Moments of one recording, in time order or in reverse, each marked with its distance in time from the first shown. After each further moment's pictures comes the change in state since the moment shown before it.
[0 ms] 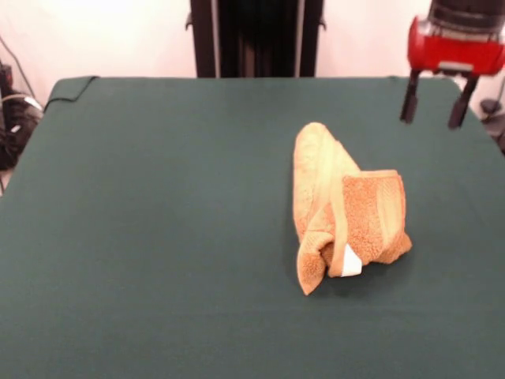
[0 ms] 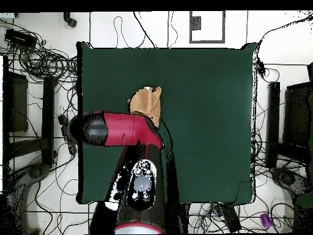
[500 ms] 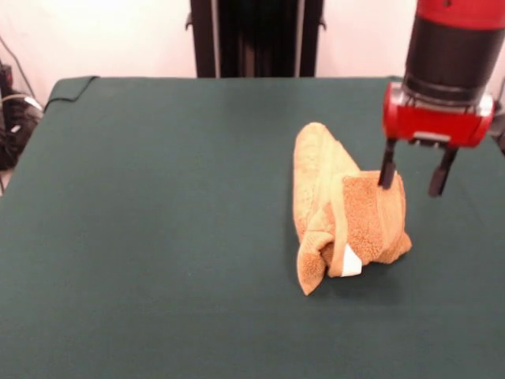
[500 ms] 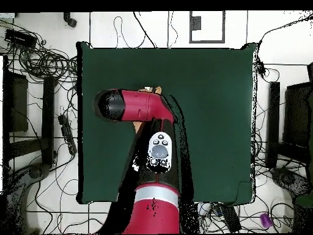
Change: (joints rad) arm -0.069 0.145 0.018 -0.184 -0.001 0.004 0.000
